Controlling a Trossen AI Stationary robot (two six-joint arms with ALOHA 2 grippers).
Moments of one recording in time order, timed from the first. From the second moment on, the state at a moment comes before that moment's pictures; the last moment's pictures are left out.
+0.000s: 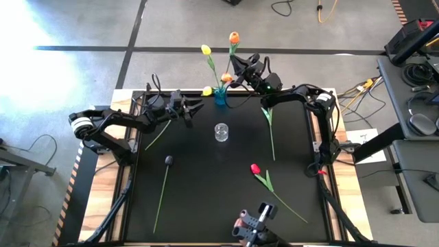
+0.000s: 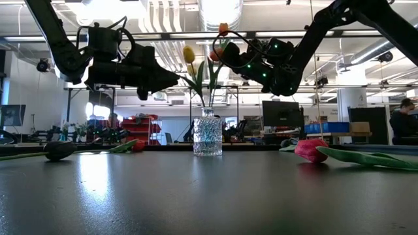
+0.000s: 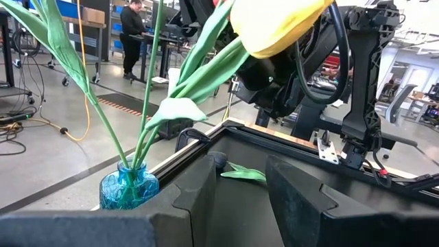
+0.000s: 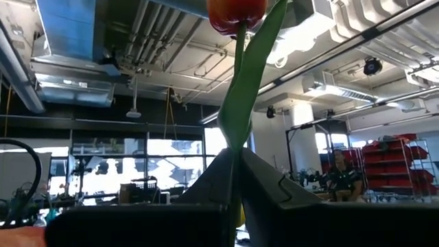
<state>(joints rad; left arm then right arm) 0.62 1.47 0.41 1.11 0.25 -0.20 -0.70 2.09 1.17 1.57 -0.13 0.11</state>
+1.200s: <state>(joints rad) 0.62 1.47 0.41 1.11 0.25 -0.20 -0.68 2.09 1.14 1.29 -0.19 0.05</state>
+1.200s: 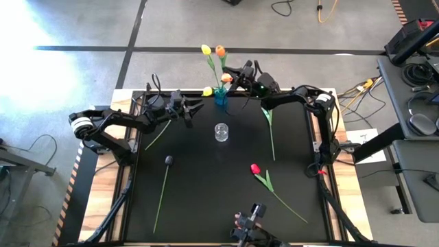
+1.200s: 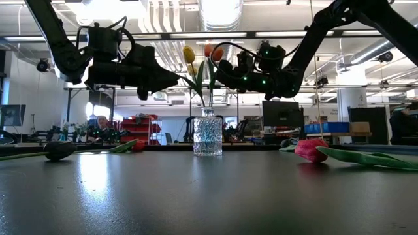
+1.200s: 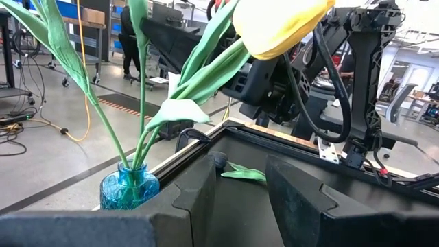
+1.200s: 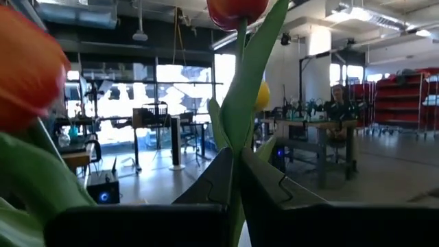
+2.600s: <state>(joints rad) 0.62 1.47 0.41 1.10 0.25 -0.18 -0.67 1.89 1.14 0.71 -0.19 -0.10</state>
